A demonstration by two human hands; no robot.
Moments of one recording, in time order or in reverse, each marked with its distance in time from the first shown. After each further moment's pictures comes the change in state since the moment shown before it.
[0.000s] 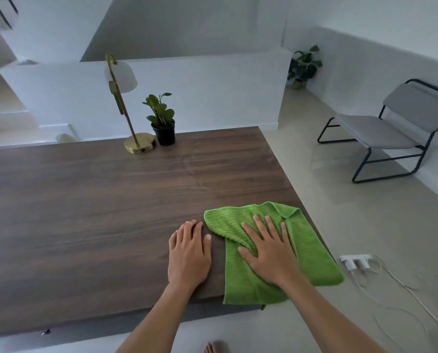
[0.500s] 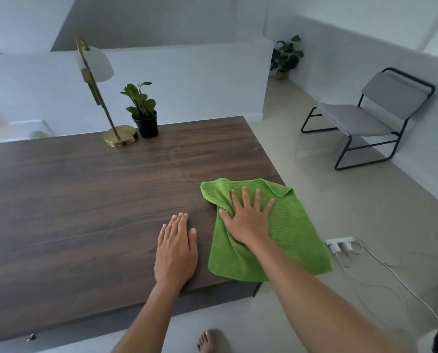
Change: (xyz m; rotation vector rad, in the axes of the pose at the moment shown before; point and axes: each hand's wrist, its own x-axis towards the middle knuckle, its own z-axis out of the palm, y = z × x) left_hand -0.008 -0.002 -0.002 -0.122 0.006 0.006; right_hand 0.055 -0.020 -0.010 0.028 -0.021 0.251
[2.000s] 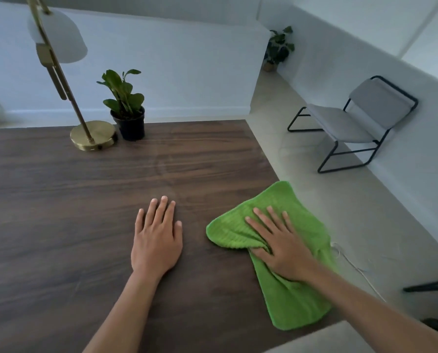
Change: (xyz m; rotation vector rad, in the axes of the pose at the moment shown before) left_hand 0.136 -0.046 0.012 0.159 -0.115 0.035; right_hand 0.039 0.072 -0.014 -0.081 -0.029 -0.362
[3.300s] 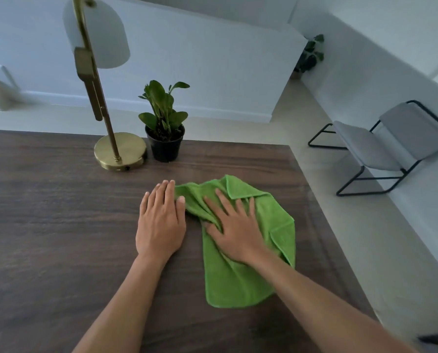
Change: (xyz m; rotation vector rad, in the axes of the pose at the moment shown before) left_hand 0.144 -0.074 -0.009 -0.177 0.138 -0.114; right_hand 0.238 -0.120 -0.018 0.008 0.011 0.011
